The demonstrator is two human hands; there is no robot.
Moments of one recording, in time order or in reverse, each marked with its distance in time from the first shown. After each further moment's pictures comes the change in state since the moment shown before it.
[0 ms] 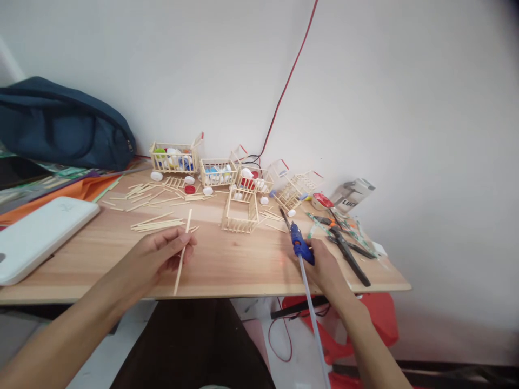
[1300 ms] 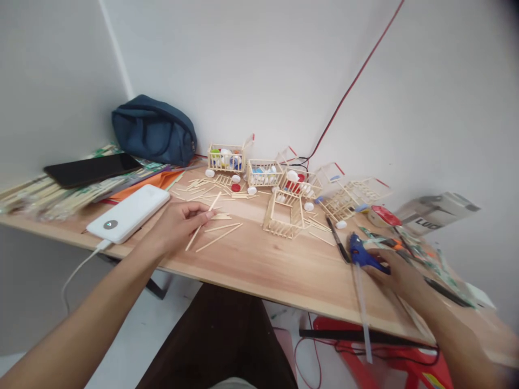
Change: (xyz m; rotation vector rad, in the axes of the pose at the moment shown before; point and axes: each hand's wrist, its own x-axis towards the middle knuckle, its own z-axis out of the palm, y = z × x) left_hand 0.005 0.019 -0.051 0.481 0.344 0.210; right_hand 0.066 0.129 0.006 -0.028 -0.128 -0.133
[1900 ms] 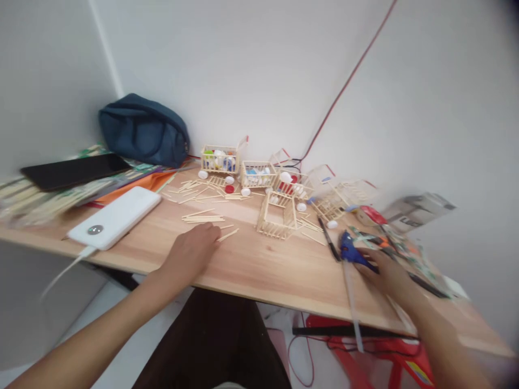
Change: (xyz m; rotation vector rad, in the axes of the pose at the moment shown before) left_hand -0.017 -0.013 0.043 0.873 -0.178 0.307; right_hand -0.005 -0.007 0.000 -0.047 0.002 0.048
